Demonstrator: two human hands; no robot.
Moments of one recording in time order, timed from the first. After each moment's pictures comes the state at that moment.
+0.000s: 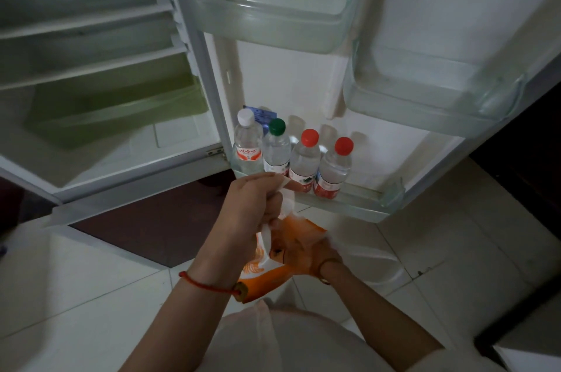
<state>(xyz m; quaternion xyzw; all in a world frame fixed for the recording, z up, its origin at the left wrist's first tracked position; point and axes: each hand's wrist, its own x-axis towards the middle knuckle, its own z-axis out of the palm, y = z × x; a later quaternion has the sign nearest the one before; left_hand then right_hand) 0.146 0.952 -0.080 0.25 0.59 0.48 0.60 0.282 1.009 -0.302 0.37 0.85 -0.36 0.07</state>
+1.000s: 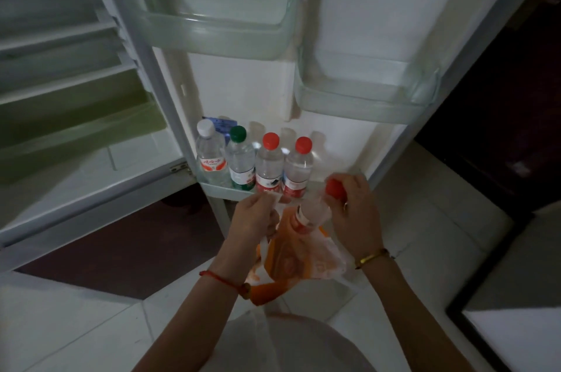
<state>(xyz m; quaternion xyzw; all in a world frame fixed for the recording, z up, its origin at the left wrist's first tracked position) 0.180 0.969 -0.136 0.26 0.61 0.42 0.62 0.355 0.994 -0.168 0.61 0.69 -0.16 -0.35</state>
